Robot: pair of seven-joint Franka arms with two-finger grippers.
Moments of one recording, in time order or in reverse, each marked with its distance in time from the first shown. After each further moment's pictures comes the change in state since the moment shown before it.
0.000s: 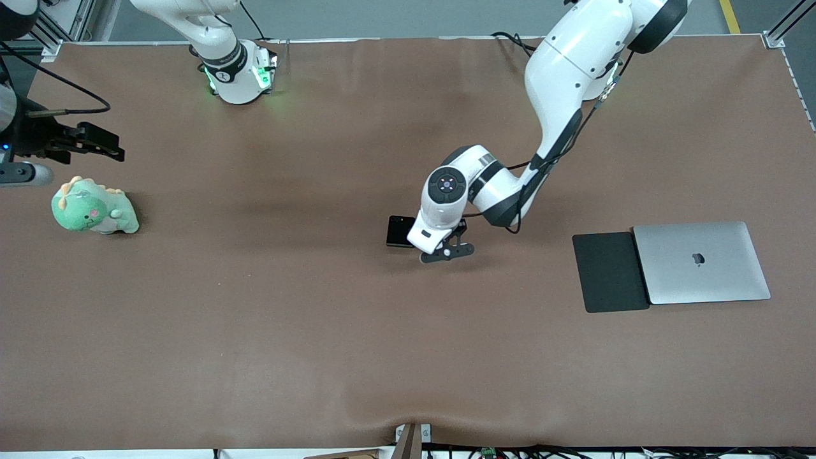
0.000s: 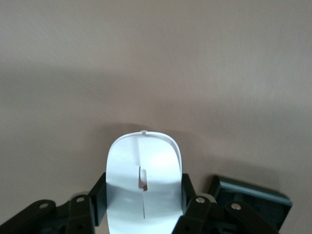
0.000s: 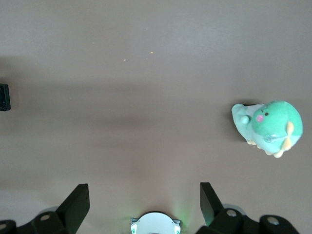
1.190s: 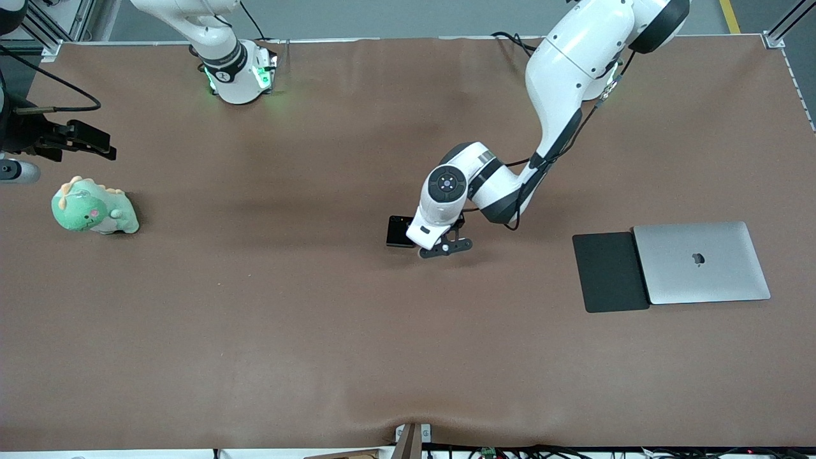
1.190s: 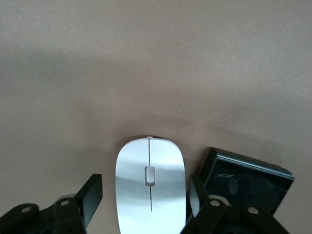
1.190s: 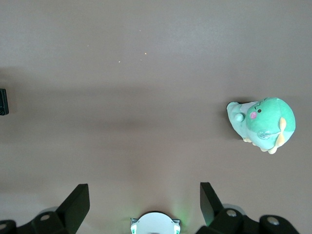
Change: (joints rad) left arm -0.018 0.024 -0.028 -0.029 -0.037 0.022 -0.035; right arm -0.040 -0.015 -0.007 0.007 -0.001 -0.011 0.000
